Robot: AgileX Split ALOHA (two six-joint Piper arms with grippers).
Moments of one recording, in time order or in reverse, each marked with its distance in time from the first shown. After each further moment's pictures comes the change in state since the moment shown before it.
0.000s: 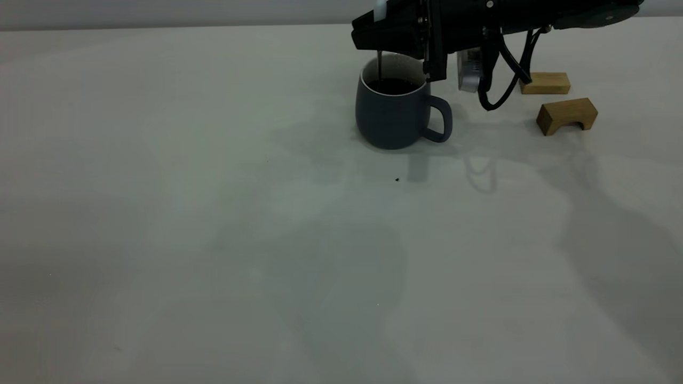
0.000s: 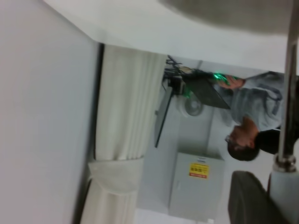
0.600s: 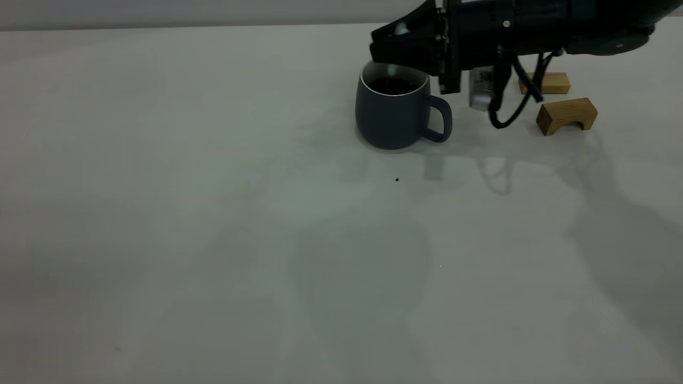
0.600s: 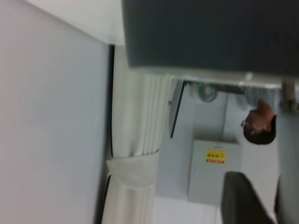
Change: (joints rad) left arm 0.000 0.000 0.000 0.000 0.000 0.000; right arm -0.055 0.065 0.000 0.016 0.066 0.000
